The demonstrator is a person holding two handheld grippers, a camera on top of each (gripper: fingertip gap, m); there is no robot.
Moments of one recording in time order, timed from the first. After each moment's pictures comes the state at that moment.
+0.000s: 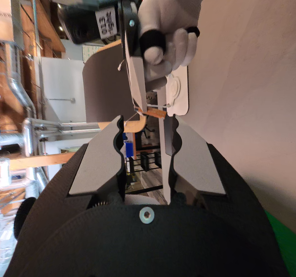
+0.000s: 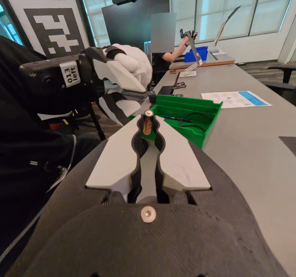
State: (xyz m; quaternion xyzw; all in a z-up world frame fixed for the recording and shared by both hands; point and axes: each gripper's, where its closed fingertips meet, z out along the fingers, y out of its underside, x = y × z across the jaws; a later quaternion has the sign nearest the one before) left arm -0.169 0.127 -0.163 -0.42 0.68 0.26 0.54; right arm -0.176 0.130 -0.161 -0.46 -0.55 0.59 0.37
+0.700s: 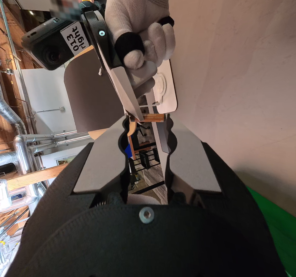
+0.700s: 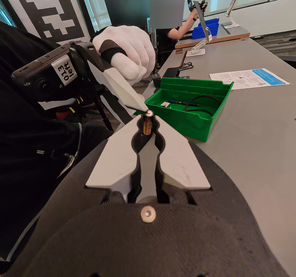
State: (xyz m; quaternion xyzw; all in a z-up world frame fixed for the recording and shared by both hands) left arm -0.160 0.130 -0.189 -0.40 0.73 0.27 0.48; right arm -0.175 0.126 -0.182 -0.48 -0.57 0.58 0.32
